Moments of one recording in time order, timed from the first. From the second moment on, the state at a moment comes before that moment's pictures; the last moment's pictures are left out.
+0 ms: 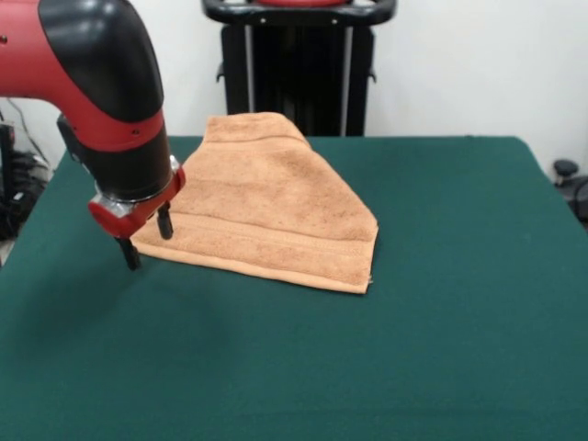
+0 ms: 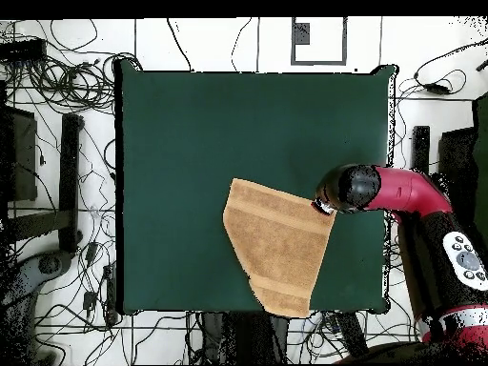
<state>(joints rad) -0.73 -0.42 0.43 1.39 -0.62 0.94 0.68</state>
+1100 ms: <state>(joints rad) -0.73 -0.37 0.40 1.38 -0.62 0.91 0.68</state>
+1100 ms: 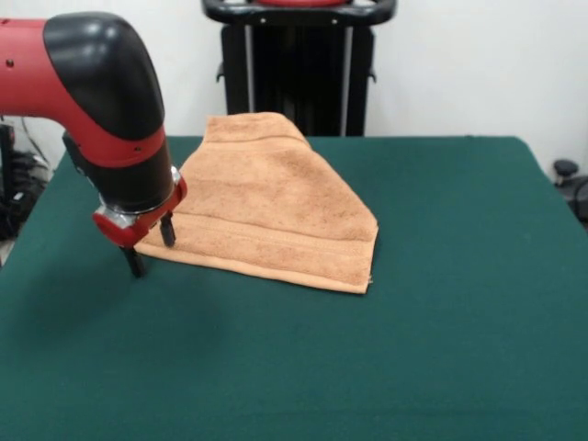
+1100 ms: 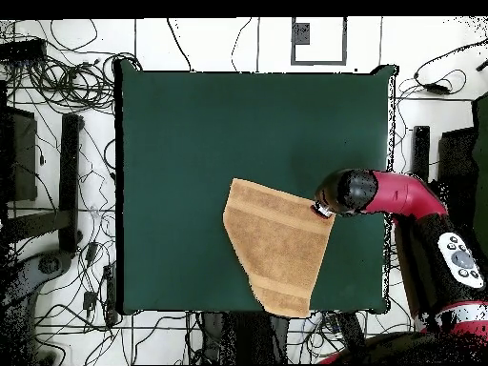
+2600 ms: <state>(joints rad) -0.73 -0.44 0.30 1.54 -0.62 0.71 0.68</state>
